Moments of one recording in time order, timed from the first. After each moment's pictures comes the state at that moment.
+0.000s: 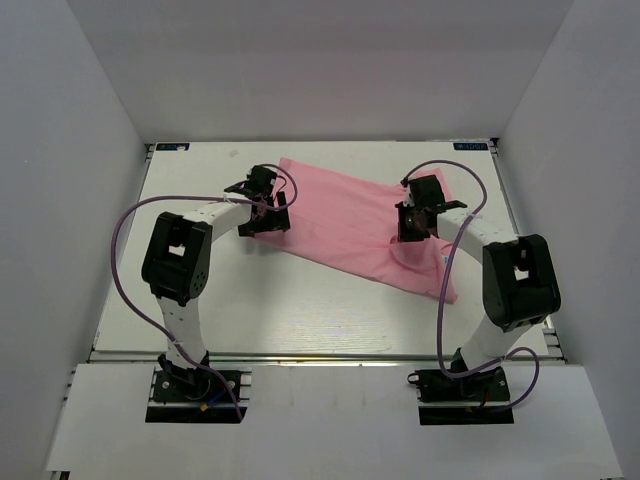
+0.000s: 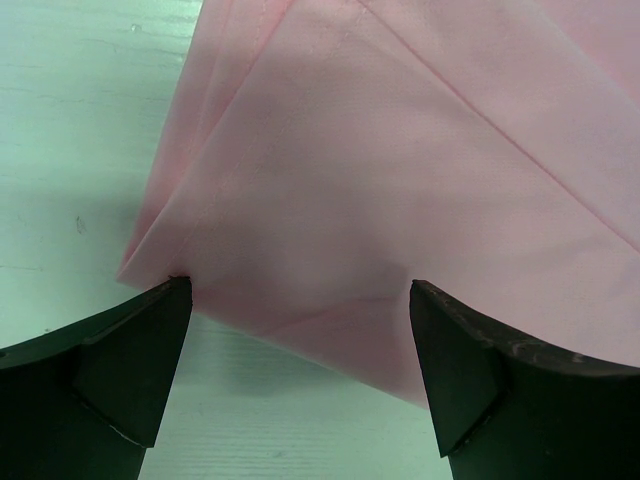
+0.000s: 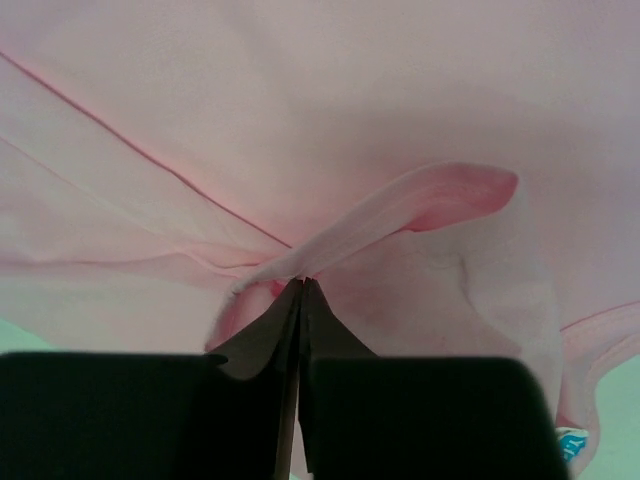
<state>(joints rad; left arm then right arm) -0.36 1.96 1.35 -0.46 -0.15 -0.44 0.29 1.69 1.07 -0.37 -0.07 0.16</state>
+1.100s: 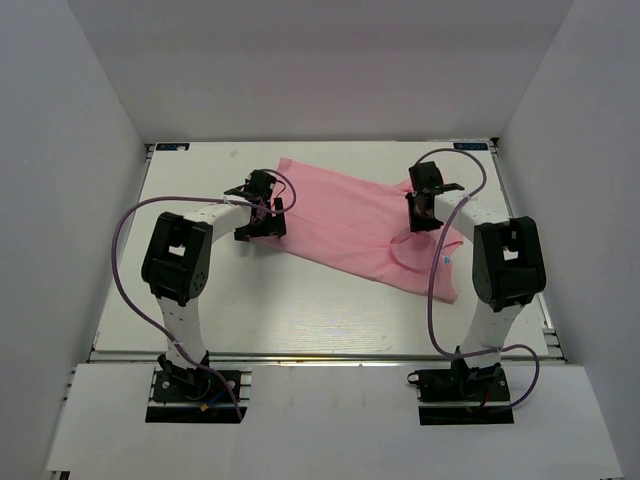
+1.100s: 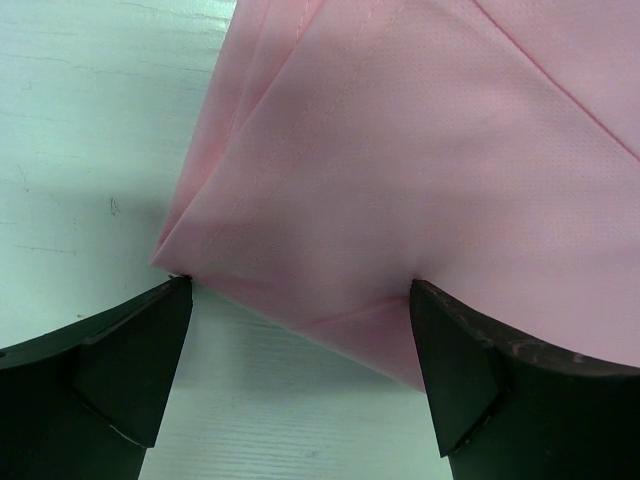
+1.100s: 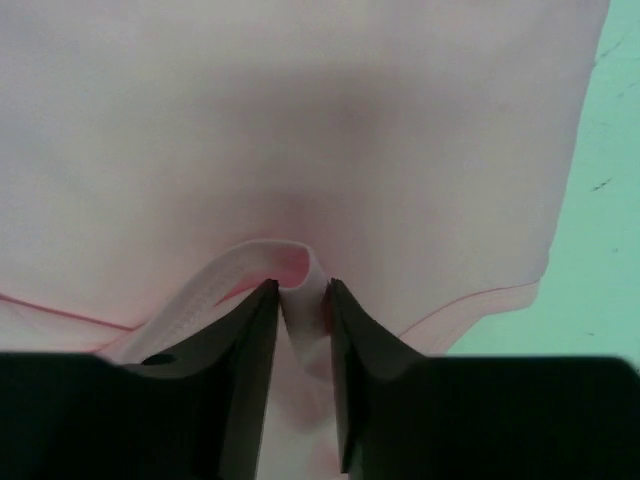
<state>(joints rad) -0.35 1.96 1.32 -0.48 -0.20 -0.42 0.25 1.84 1.26 -0.51 0.22 0.08</state>
